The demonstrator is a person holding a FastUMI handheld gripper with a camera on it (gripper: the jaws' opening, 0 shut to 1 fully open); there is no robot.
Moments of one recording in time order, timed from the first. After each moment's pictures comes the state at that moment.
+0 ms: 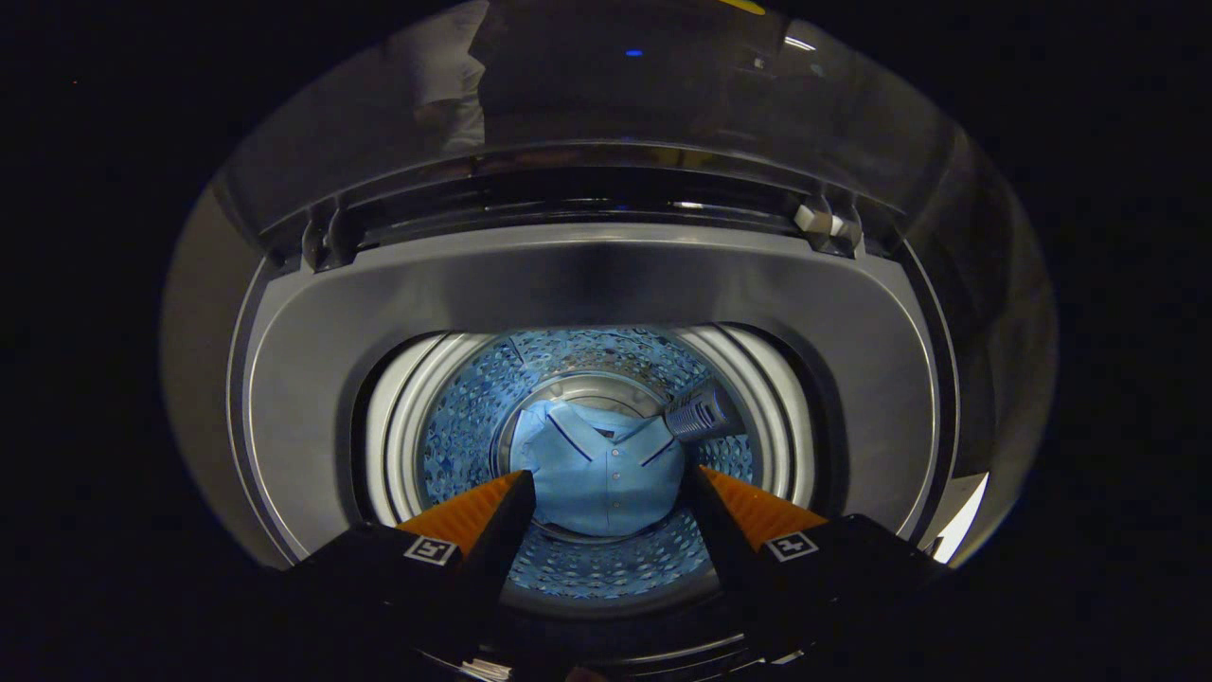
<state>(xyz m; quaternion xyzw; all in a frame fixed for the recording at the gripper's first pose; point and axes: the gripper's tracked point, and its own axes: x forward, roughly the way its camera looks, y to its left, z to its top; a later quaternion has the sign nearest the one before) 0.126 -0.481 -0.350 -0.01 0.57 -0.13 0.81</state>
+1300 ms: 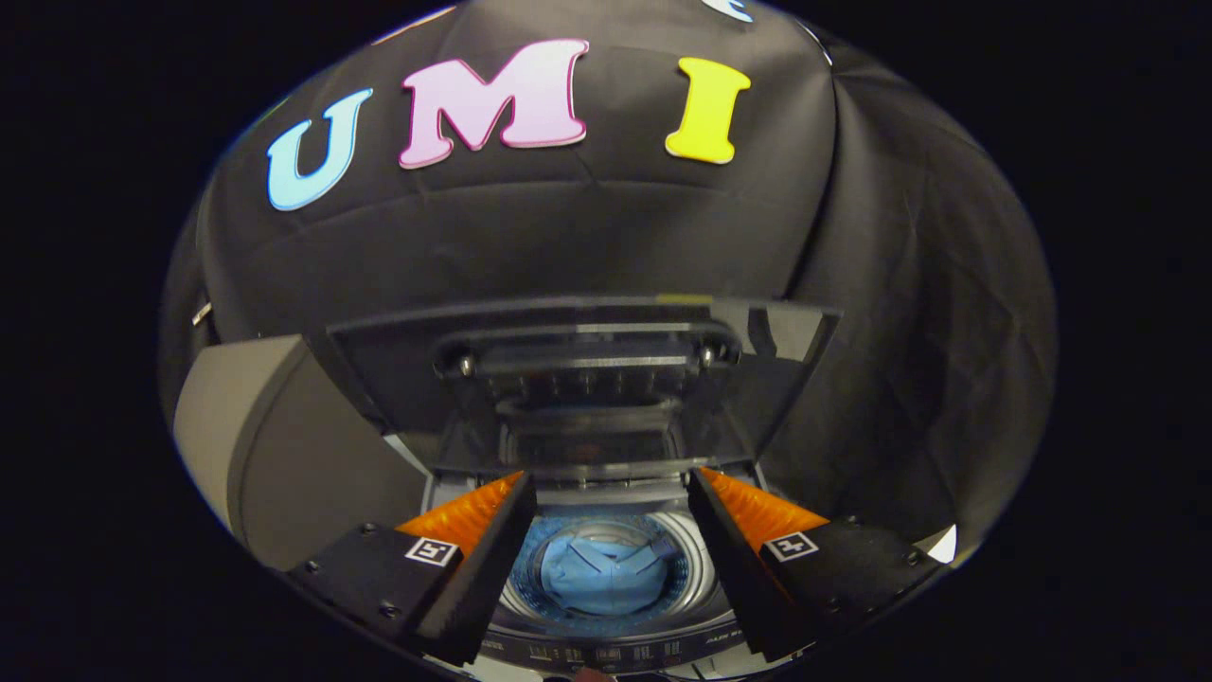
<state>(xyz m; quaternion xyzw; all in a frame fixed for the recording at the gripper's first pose) 0.214 -0.463 -0.087 -0.01 0.33 -0.12 0.94</state>
